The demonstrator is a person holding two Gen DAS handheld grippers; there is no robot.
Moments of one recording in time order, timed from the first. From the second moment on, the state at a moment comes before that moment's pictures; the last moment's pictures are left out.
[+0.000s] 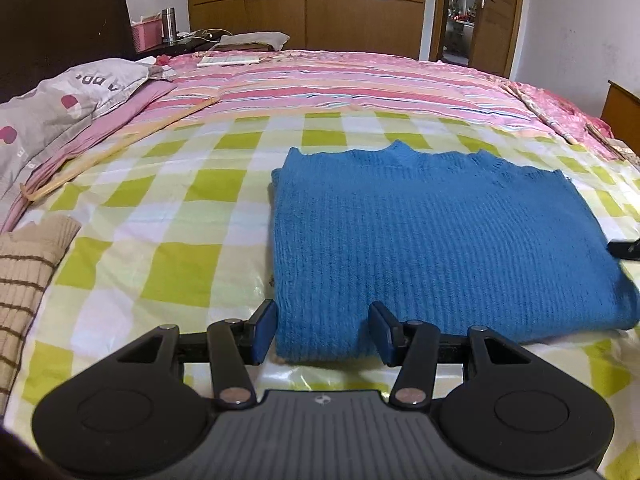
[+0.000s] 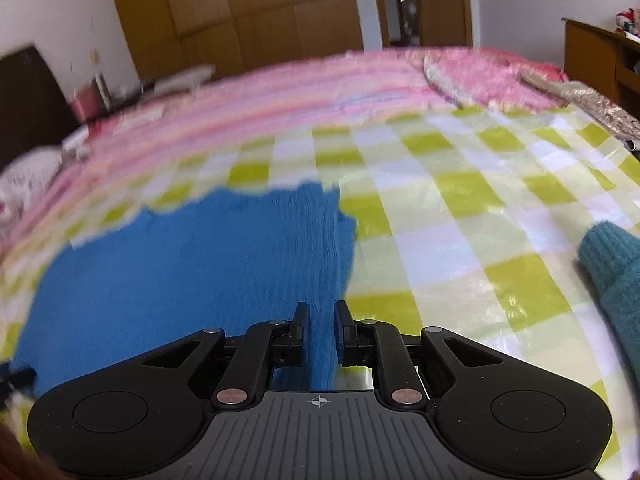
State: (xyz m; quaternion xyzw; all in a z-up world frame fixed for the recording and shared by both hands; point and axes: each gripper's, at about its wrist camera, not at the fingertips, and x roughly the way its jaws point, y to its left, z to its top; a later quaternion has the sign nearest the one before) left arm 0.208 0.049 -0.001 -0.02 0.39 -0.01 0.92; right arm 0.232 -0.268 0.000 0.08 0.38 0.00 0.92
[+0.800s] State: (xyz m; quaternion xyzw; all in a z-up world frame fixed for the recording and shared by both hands) left arm 0.178 0.100 -0.032 -0.17 0.35 -0.03 0.92; right arm 0.265 -0.107 0.030 0.02 0.40 0.14 0.90
